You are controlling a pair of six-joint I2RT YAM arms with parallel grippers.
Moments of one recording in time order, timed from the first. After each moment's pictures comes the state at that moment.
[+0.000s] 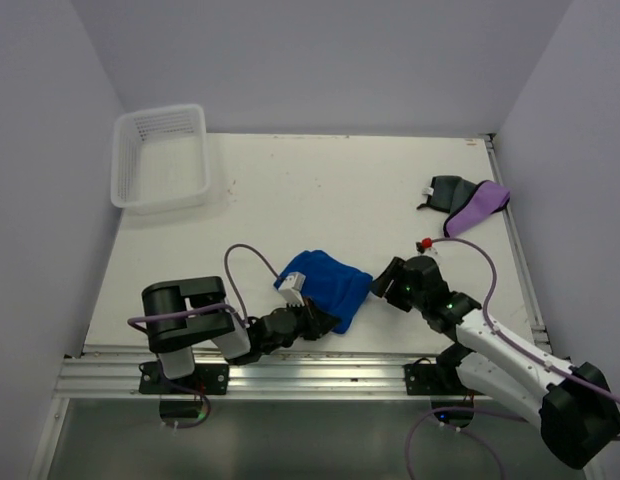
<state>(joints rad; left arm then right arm) -1.24 1.78 0.28 1.15 -0.30 -1.10 0.56 0.90 0.42 -0.30 0.12 0.94</state>
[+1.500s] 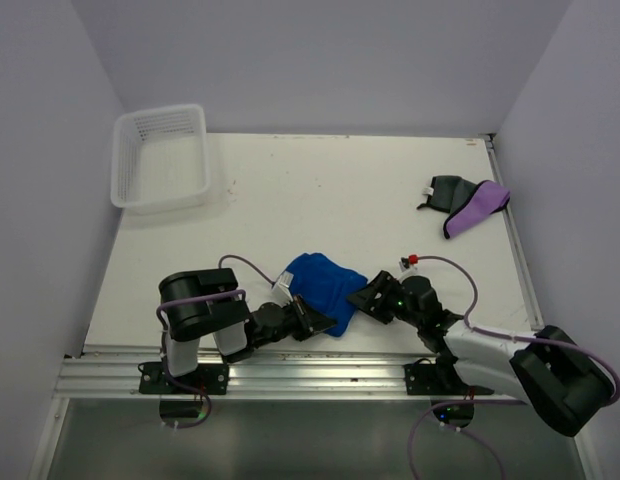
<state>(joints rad) -1.13 1.90 0.20 1.36 -0.07 -1.41 0.62 1.05 0.07 0.46 -0.15 1.16</state>
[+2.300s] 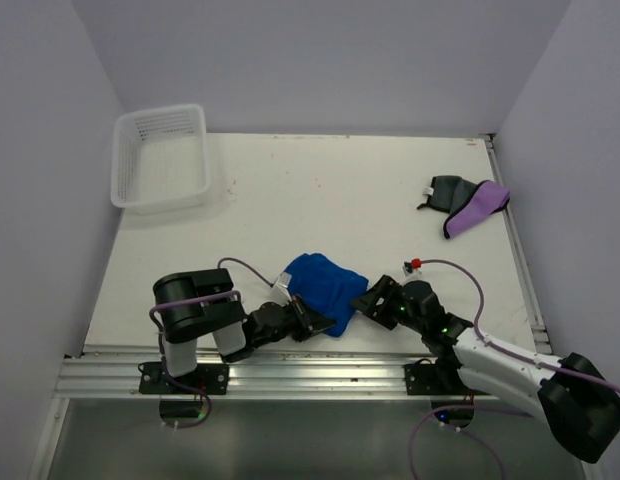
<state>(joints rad) -1.13 1.87 0.20 1.30 -0.08 -1.46 0.68 0.84 0.08 0.18 -0.05 1.16</state>
